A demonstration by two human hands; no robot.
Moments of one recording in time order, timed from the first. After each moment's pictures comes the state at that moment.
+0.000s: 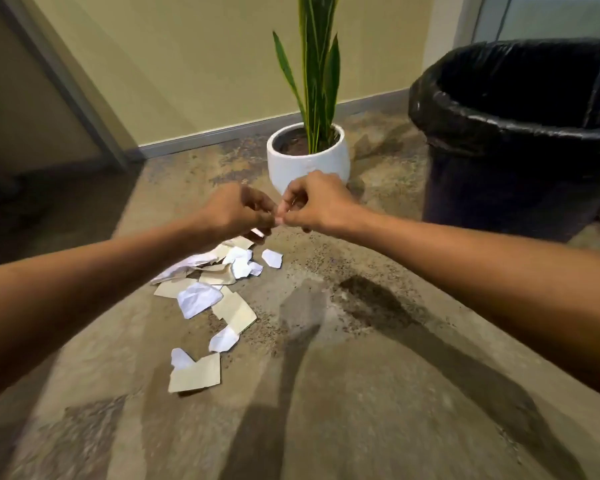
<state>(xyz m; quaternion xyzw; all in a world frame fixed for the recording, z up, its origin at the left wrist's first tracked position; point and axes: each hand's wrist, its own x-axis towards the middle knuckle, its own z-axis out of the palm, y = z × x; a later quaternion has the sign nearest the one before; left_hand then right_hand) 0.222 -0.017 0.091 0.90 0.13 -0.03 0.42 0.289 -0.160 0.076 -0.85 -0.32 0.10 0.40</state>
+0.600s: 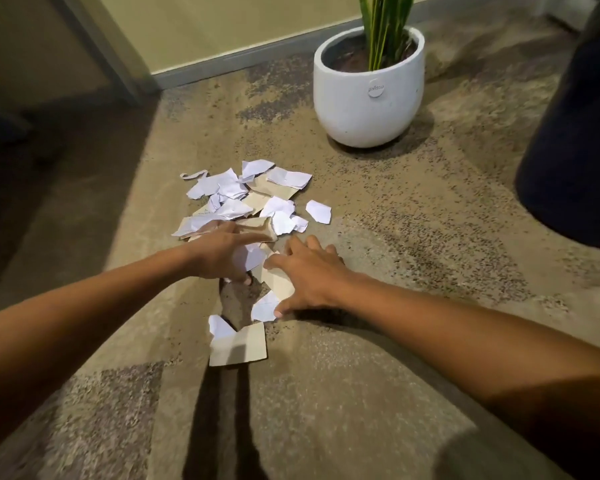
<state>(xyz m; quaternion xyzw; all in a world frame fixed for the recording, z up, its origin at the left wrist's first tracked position) 0.180 0.109 -0.040 0.96 0.09 -0.28 0.03 0.225 -0.069 -0.065 -0.85 -0.47 0.23 0.09</state>
